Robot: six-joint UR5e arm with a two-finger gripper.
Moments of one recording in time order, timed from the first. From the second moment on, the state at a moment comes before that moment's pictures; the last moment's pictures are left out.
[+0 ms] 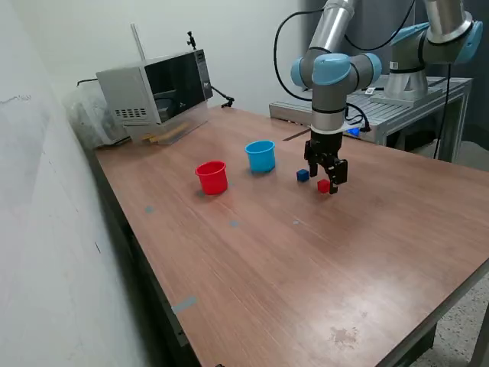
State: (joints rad) arm 0.11 -0.90 1.74 -2.44 -1.70 3.44
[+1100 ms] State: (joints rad) arm 0.12 -0.90 1.74 -2.44 -1.70 3.44
